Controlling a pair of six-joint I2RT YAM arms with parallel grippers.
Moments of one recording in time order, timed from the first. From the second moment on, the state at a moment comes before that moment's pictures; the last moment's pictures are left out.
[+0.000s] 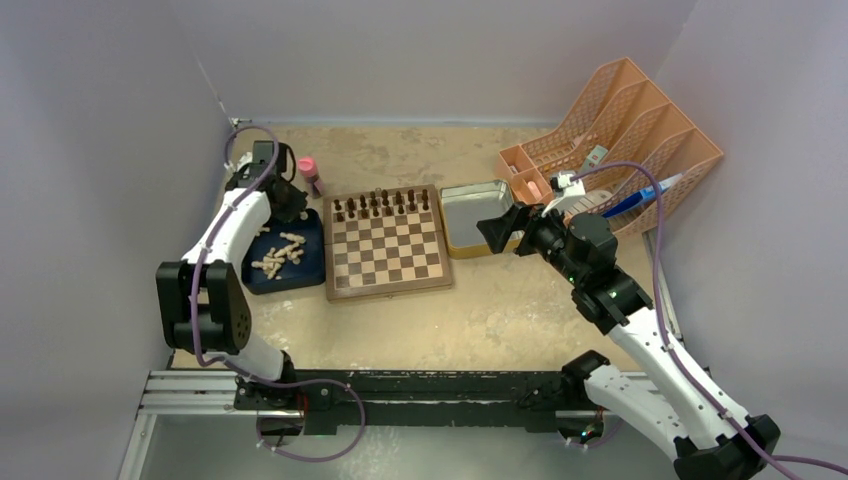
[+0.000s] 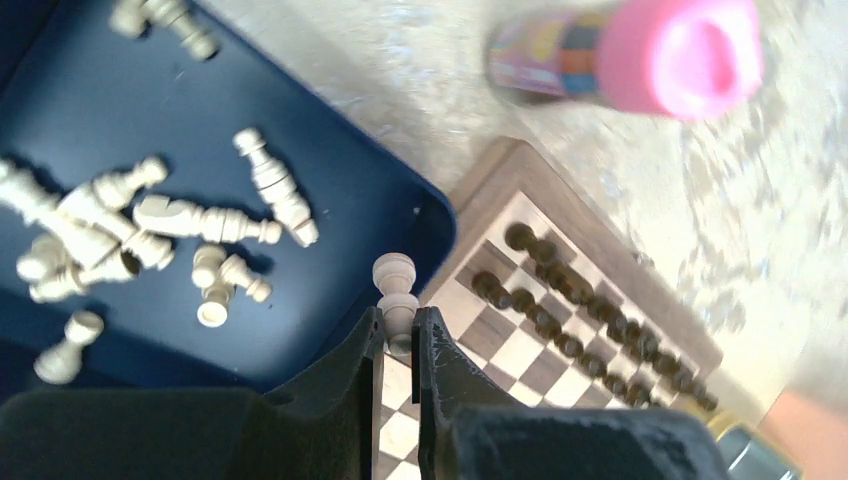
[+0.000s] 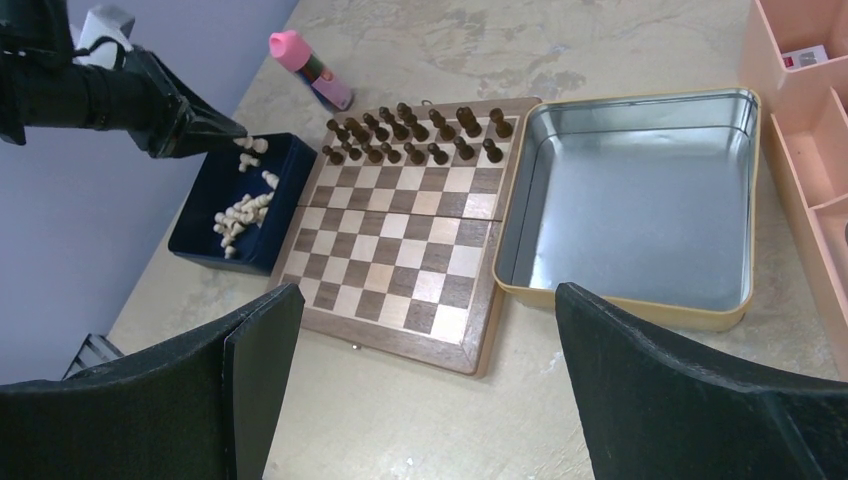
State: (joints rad) left arm -0.01 1.57 1.22 -0.67 -0.21 -0.99; right arm 0.50 0.78 0.77 -0.19 -0.07 0.47
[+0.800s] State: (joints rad) left arm -0.43 1.72 1.47 -0.74 0.18 -0.17; right arm 0.50 0.69 0.77 -0.21 -0.07 0.48
